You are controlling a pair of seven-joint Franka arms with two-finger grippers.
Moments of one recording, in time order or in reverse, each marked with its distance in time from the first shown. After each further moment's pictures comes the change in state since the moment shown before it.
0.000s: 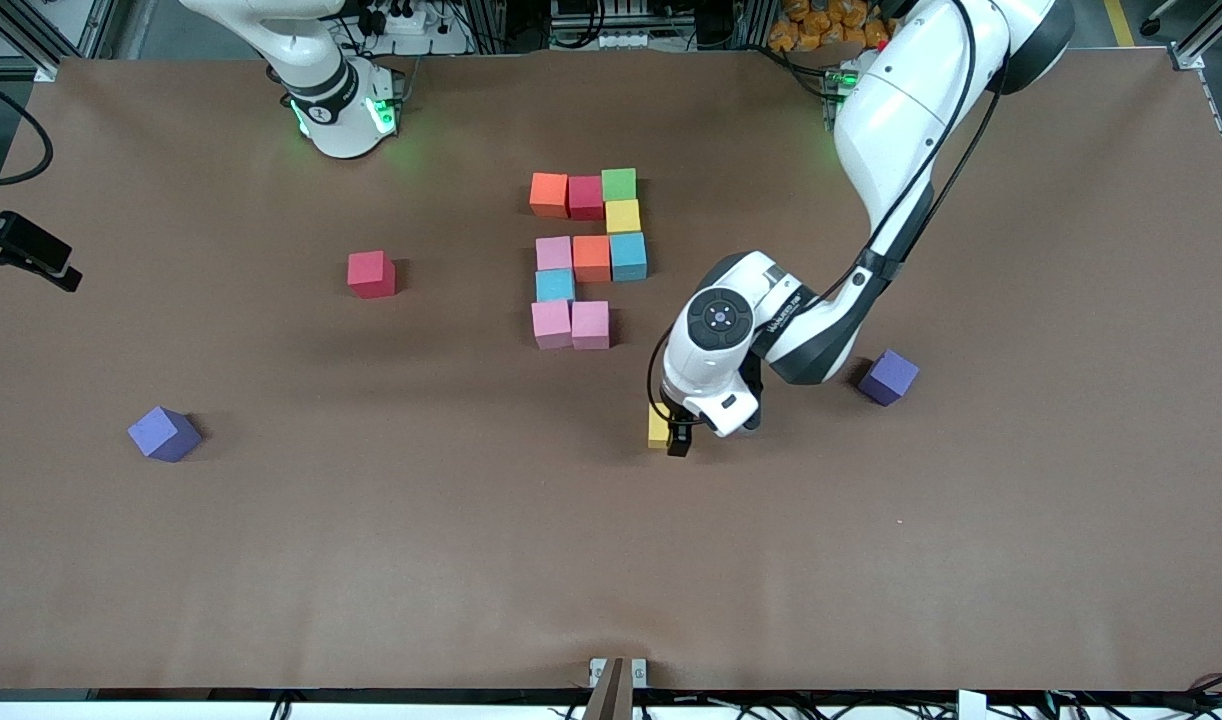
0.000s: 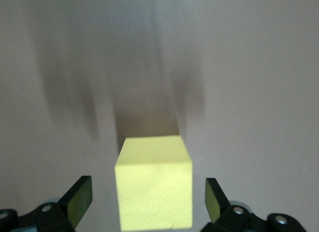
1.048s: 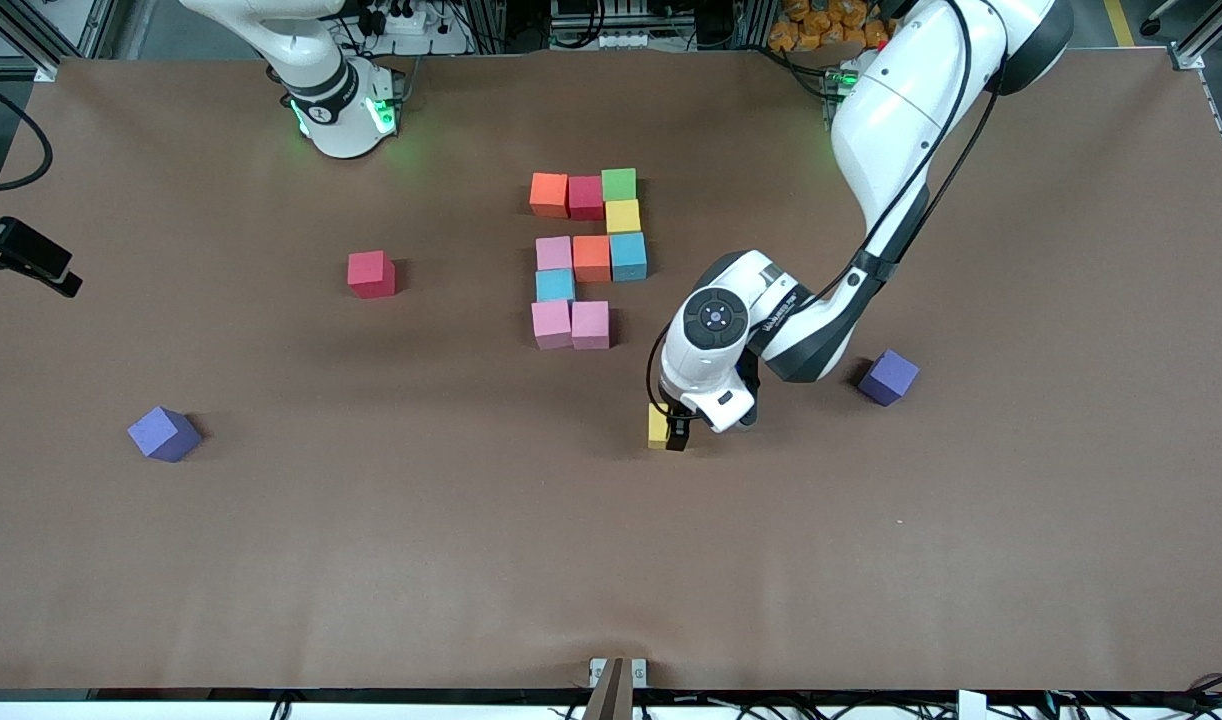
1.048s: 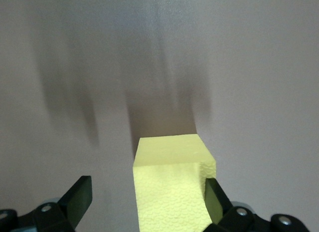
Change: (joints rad) left arm 0.001 0.002 -0.022 -0.024 0.000 0.000 0.004; right arm 0.004 0.000 0.000 -0.001 0.000 0.015 0.044
